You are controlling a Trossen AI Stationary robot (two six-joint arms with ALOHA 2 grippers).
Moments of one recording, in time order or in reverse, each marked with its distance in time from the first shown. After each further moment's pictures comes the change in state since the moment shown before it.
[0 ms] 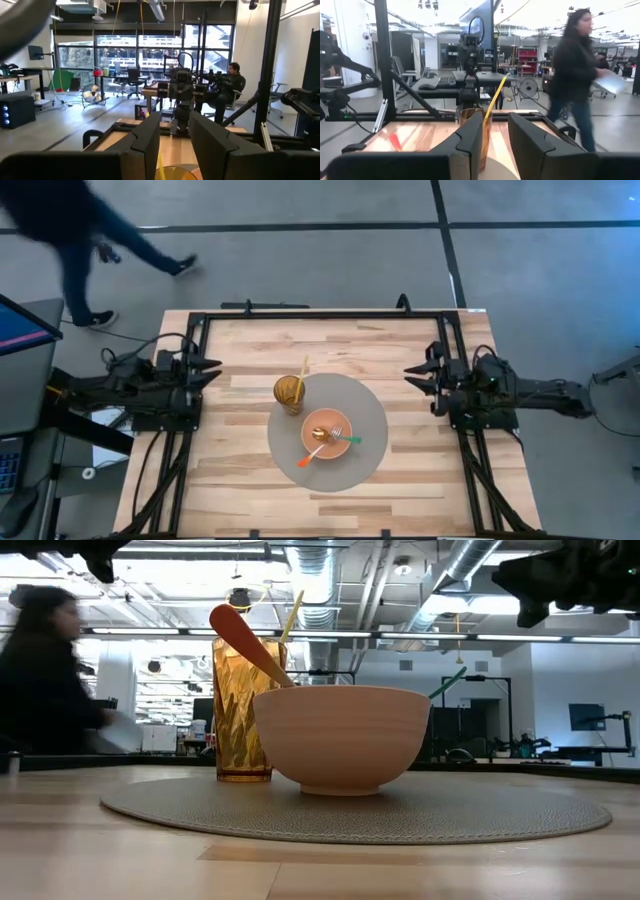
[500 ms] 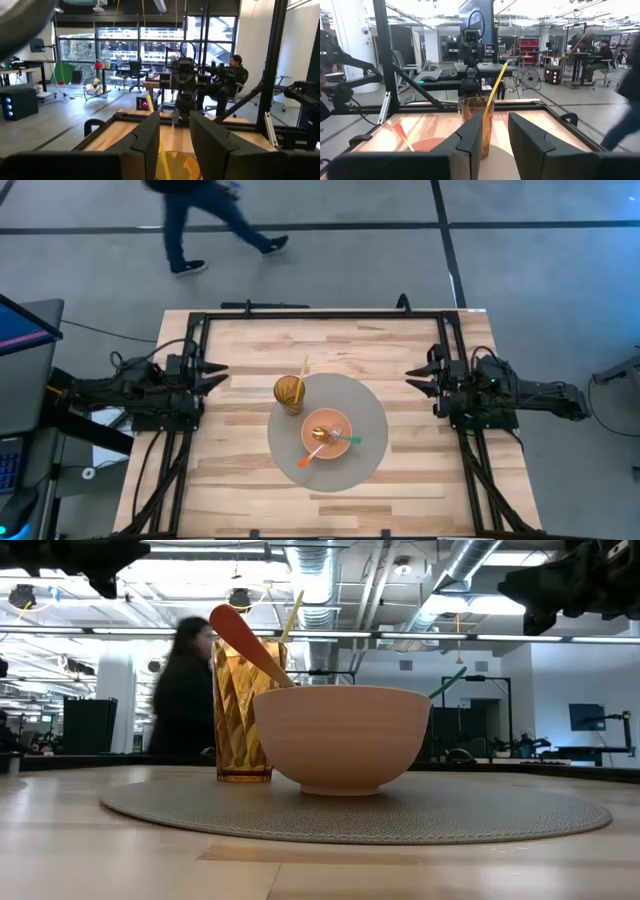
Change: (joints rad) left arm 0.000 -0.033 -0.077 0.008 -0.010 -0.006; right arm 0.001 -0.088 -0.006 -0.129 0.001 0.026
